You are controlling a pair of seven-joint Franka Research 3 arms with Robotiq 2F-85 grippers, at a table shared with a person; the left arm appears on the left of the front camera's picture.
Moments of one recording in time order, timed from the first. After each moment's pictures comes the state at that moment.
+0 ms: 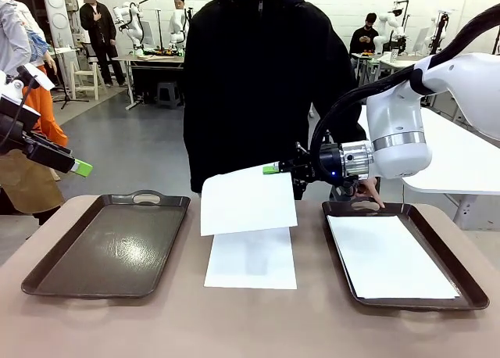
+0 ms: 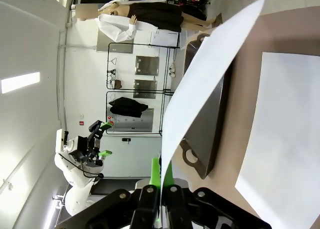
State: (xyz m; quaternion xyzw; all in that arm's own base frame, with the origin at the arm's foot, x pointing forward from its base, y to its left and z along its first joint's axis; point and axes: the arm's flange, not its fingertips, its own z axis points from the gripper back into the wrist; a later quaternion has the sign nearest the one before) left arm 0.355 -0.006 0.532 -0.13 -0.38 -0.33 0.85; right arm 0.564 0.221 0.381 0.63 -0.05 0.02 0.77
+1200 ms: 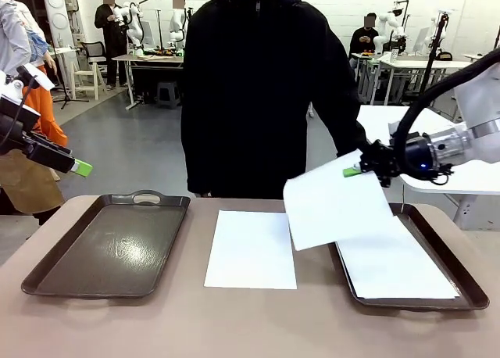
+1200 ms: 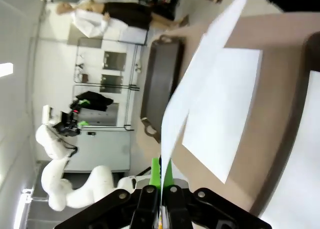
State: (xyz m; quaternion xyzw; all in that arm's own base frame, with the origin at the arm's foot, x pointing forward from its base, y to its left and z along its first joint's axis) left arm 0.355 -0.006 0.532 -0.13 -0.38 -0.33 0.85; right arm 0.546 0.037 0.419 0.55 -0.07 0.05 0.83
